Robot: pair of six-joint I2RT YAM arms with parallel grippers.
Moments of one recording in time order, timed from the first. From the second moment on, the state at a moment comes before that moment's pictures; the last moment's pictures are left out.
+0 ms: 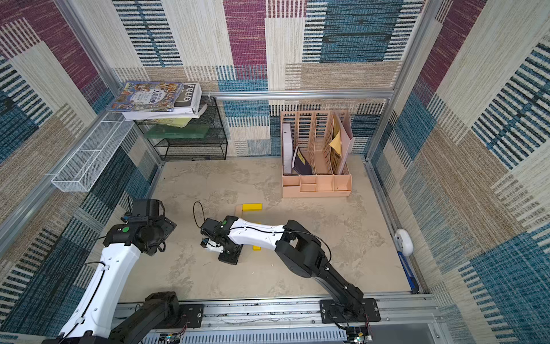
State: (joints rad) left arm 0.07 0.98 0.93 -1.03 -0.23 -0.94; right arm 1.17 2.27 1.84 -1.00 -0.01 -0.22
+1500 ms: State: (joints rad) left arm 0.05 0.98 0.90 -1.01 -0.21 -0.93; right arm 1.14 2.14 1.68 -0.95 0.16 -0.38
